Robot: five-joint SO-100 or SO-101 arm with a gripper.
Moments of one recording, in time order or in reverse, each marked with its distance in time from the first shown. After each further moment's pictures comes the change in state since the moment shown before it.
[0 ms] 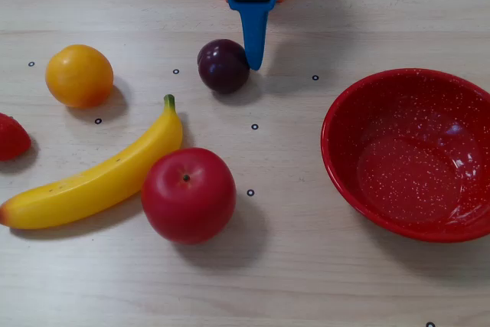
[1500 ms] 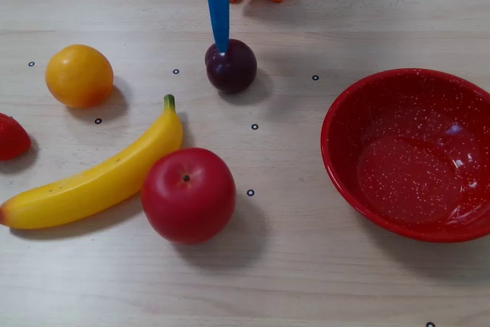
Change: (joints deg) arm -17.0 -52.7 -48.3 39.8 25.6
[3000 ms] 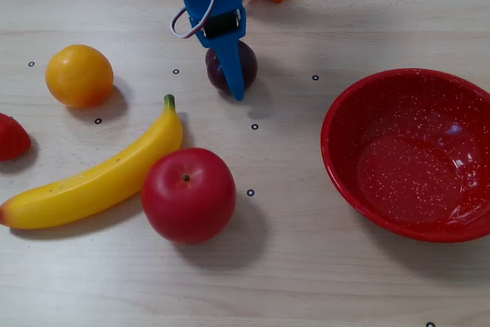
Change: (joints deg) arm -0.1 -21.6 2.4 -15.8 13.0
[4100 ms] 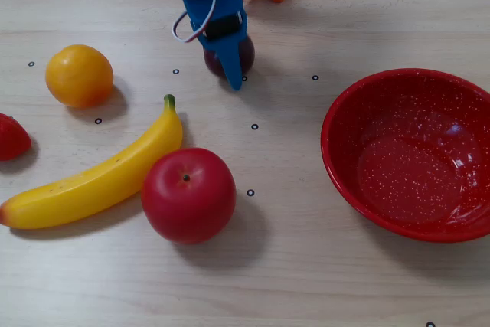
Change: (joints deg) arm 0.0 -1.1 -4.7 3.9 1.2
